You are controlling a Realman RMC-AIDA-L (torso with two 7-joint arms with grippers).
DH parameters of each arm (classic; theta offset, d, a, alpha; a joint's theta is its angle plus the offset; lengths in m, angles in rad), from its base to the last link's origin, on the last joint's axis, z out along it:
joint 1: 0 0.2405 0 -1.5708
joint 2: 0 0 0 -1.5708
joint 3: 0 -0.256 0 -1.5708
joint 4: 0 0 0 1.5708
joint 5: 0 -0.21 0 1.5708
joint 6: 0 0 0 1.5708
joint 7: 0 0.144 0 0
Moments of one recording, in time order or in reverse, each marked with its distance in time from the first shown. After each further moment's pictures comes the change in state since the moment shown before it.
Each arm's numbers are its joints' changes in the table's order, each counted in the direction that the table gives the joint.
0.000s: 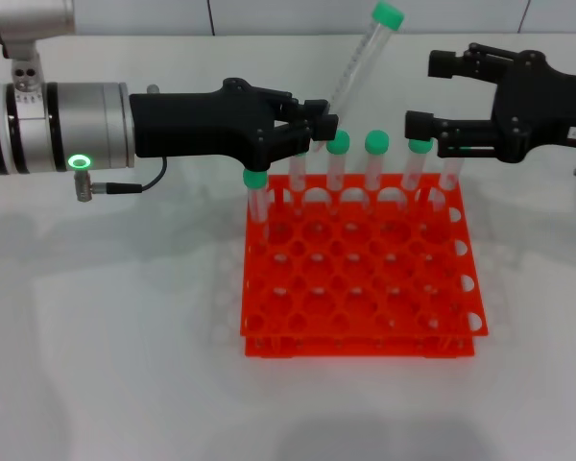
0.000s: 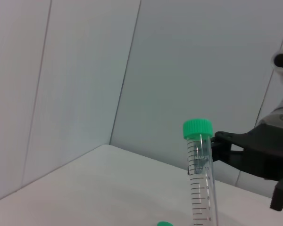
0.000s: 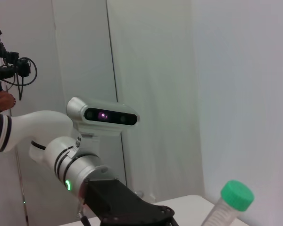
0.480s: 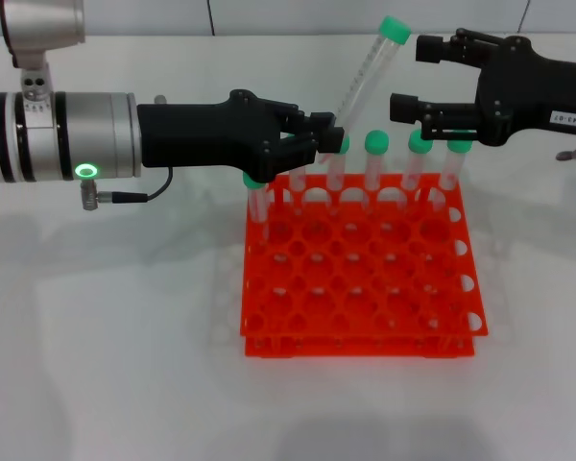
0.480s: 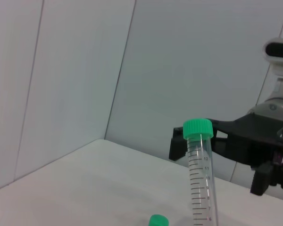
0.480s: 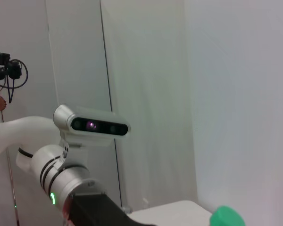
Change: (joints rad) left arm 0.001 -0.003 -0.019 0.015 0.002 -0.004 0.003; right arm 0.014 -0.001 0.046 -0.003 -0.035 0.066 0.000
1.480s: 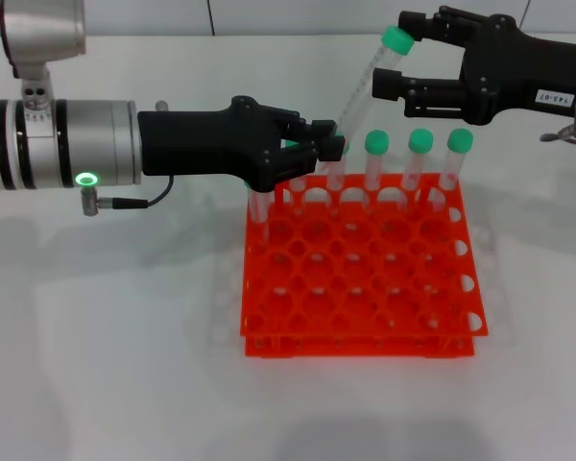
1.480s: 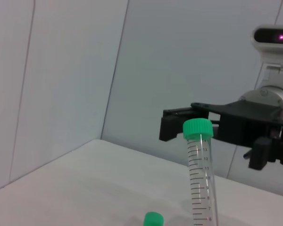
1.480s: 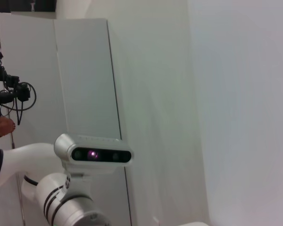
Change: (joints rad) left arm 0.010 -0.002 -0.015 0.002 0.008 0.007 0.039; right arm 0.042 0.000 0.013 -0.039 -0.061 -0.002 0.002
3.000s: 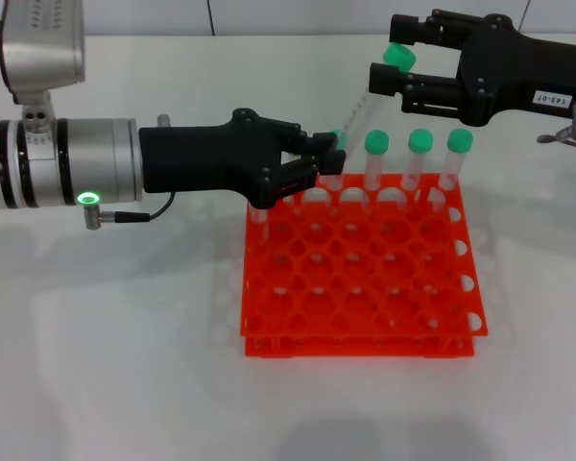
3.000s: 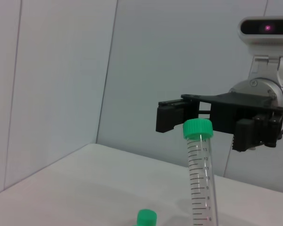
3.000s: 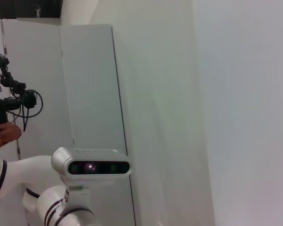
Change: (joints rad) left arm 0.020 -0.001 -0.014 0.037 0.030 0.002 0.089; right arm -0.002 0.001 0.014 -0.003 -0.022 -0.007 -0.007
